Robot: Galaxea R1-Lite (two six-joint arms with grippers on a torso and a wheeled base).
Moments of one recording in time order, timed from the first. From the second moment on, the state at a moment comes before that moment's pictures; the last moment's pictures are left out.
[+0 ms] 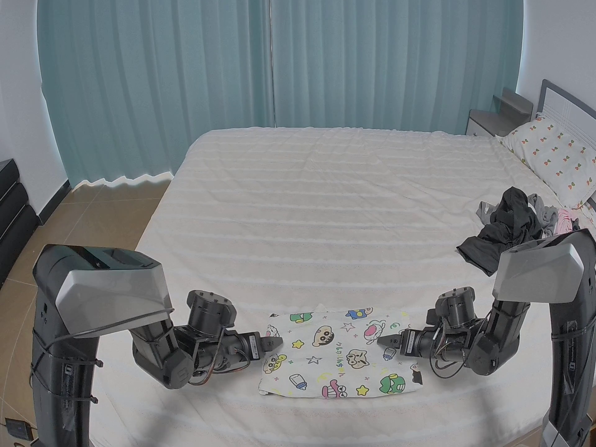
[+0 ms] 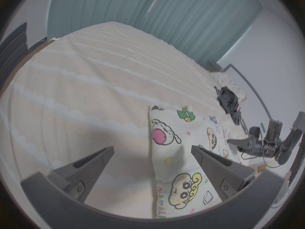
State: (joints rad) left arm -0.47 2.40 -0.72 -0.94 -0.10 -0.53; right arm 0.35 2.42 -0.58 -1.10 0.14 0.48
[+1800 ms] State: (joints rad) left arm -0.65 2.13 -0.68 -0.77 -0.09 -0.81; right arm 0.43 2.28 -0.38 -1.31 0.16 0.71
